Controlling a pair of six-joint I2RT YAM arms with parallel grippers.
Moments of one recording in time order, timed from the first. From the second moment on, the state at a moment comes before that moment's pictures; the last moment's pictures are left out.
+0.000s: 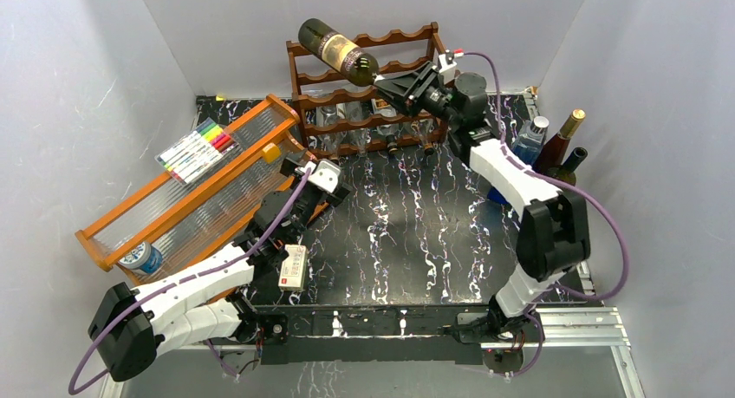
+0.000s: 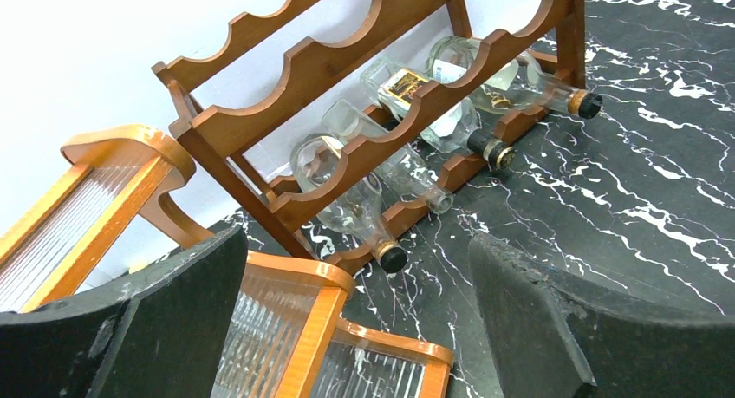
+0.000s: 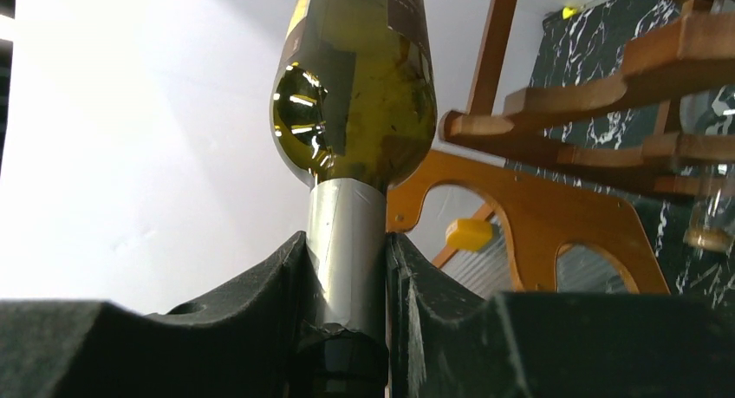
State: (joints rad) left arm -0.83 1.00 0.59 0.49 -0.41 0.45; right arm 0.39 1.70 1.38 0.45 -0.54 1.38
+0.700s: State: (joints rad) left arm -0.83 0.97 0.61 0.44 -0.32 0.42; right arm 0.18 1.28 1.19 -0.03 -0.77 1.22
